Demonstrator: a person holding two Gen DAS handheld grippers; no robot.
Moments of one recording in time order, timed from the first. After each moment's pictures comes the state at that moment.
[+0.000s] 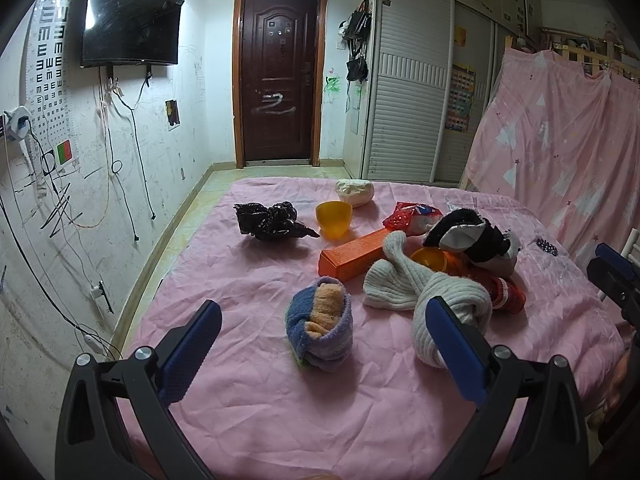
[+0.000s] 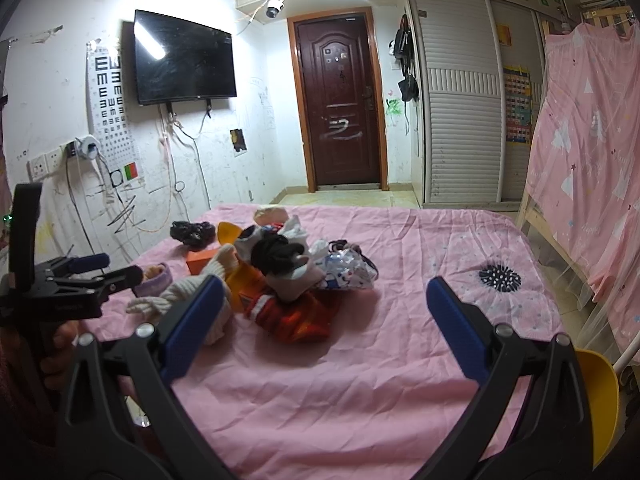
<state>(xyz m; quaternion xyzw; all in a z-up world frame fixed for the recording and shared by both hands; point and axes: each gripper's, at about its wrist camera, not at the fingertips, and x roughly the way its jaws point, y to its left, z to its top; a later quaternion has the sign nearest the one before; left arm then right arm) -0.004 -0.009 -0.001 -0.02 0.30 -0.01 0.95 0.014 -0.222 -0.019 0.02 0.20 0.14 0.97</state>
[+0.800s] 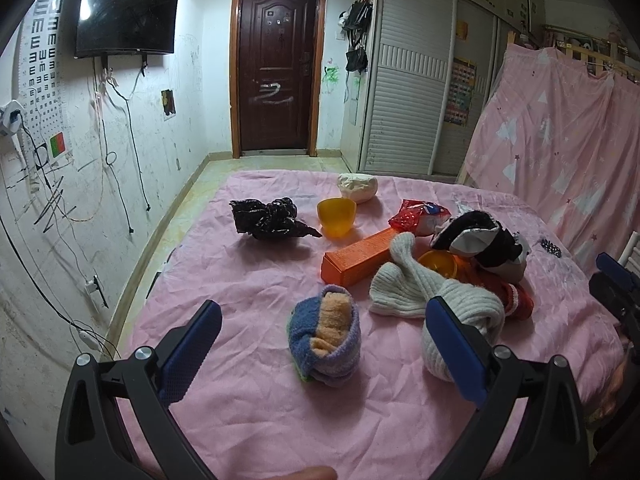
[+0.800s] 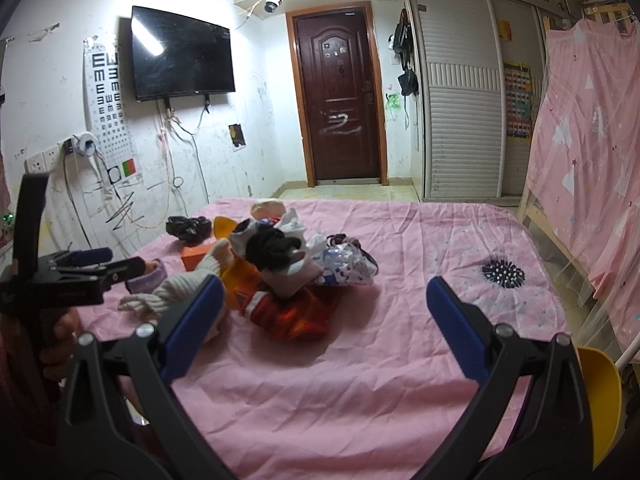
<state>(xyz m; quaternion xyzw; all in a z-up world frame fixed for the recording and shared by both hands) 0.016 -0.001 -0.005 -0.03 0.32 -0.02 0.95 0.023 -0.219 -0.025 0.02 0.21 0.14 0.97</state>
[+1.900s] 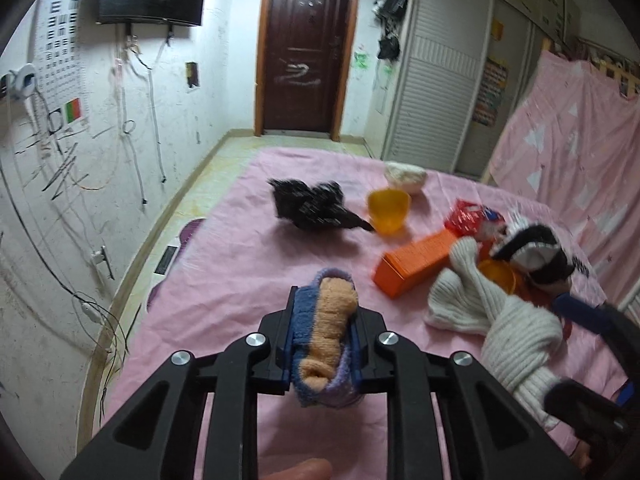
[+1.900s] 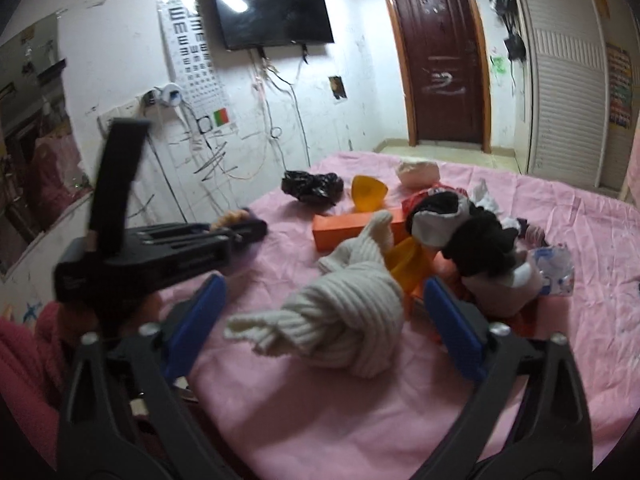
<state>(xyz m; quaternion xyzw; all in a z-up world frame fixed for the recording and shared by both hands) 0.042 0.030 -0.022 -0.07 0.35 0.03 0.94 0.059 -0.113 -0.043 0.00 0.30 0.32 0.90</state>
